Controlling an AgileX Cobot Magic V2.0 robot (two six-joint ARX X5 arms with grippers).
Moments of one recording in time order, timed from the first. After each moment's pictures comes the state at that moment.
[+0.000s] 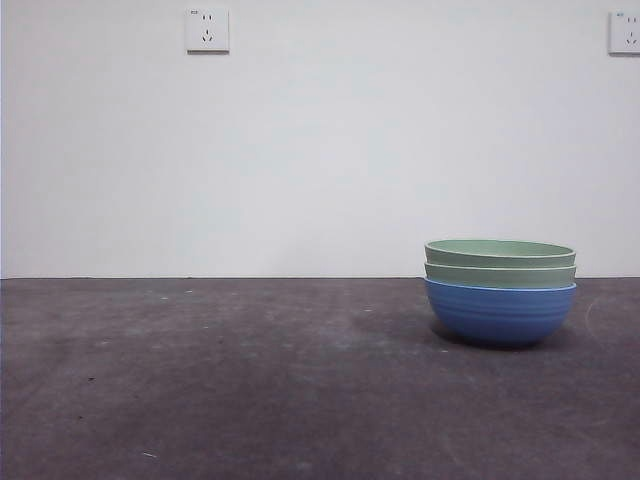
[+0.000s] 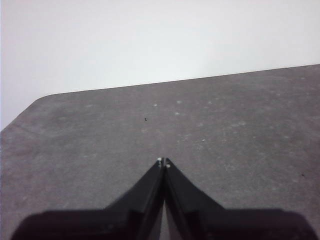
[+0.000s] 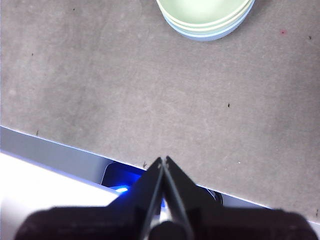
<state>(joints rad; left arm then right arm) 0.06 0.04 0.02 -0.04 0.10 0.07 0.25 0.87 1.18 -1.32 -0.23 0.07</state>
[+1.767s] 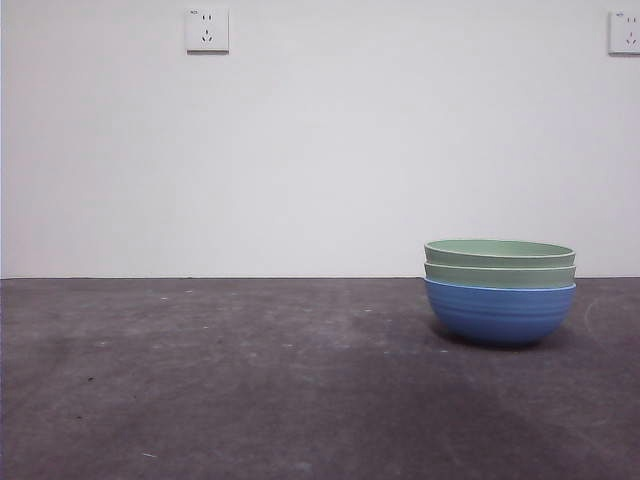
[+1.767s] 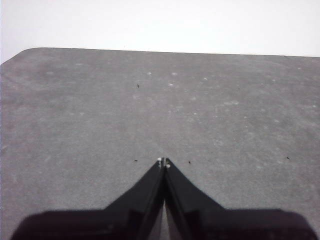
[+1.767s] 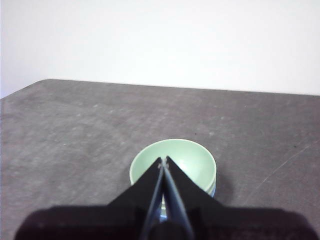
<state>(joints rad) 0.06 0.00 0.02 -0.18 0.11 -0.05 0.06 0.31 0.45 -0.25 -0.30 -0.01</state>
